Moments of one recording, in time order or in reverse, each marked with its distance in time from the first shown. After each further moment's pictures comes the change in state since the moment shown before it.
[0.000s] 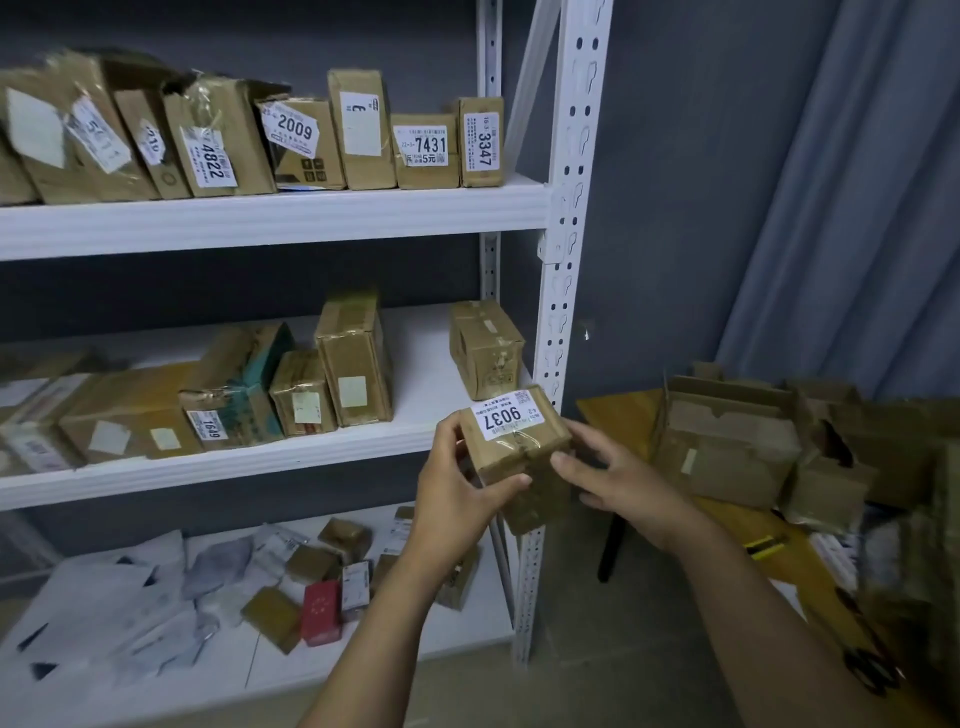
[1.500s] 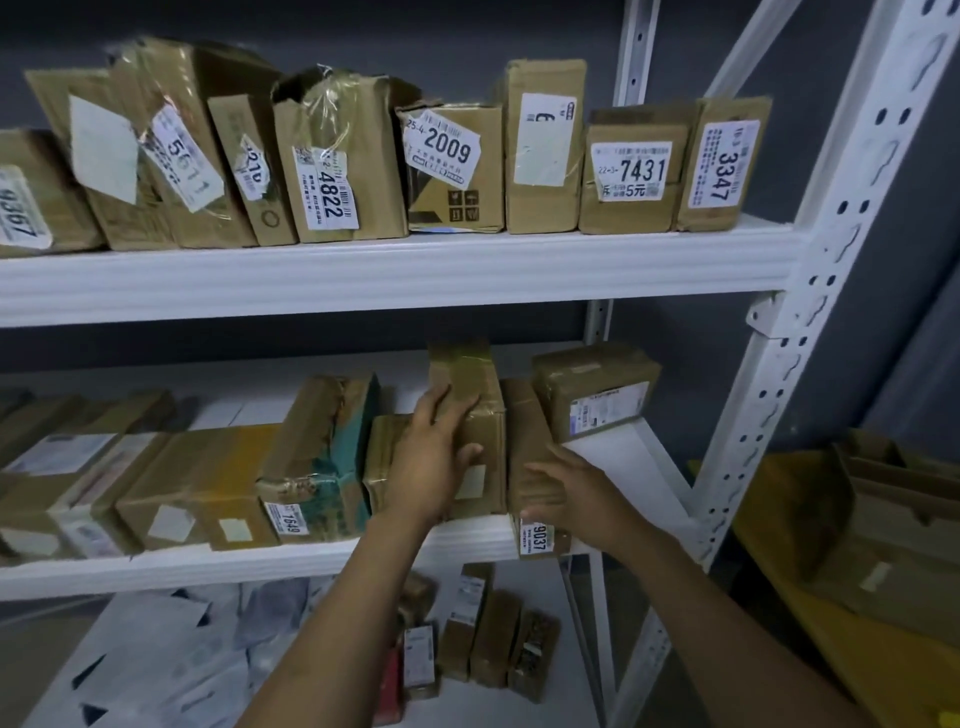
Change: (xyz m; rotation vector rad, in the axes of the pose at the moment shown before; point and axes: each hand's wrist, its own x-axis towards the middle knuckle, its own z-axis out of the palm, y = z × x) left_hand 0.210 -0.103 -0.178 0.773 0.070 0.156; right_hand 0.266 0.003 0.126 -0.637 -0.117 -0.109
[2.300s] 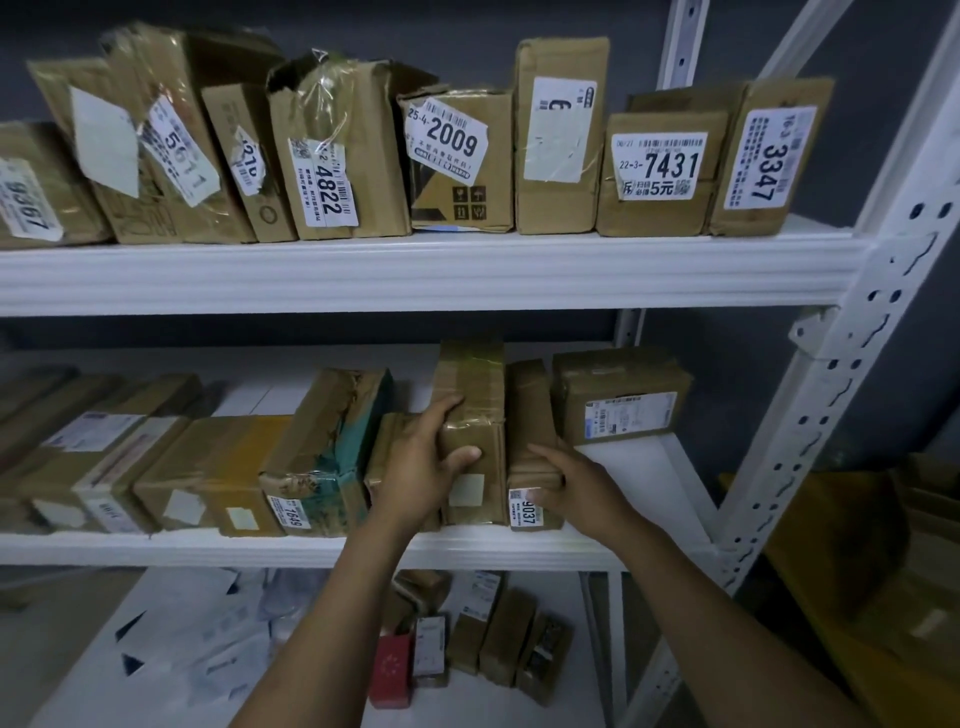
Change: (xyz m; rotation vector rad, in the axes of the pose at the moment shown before) left_hand 0.000 0.005 -0.011 -0.227 -0.020 -0.225; right_hand 0.044 0.021 0.005 0.134 0.036 -0.057
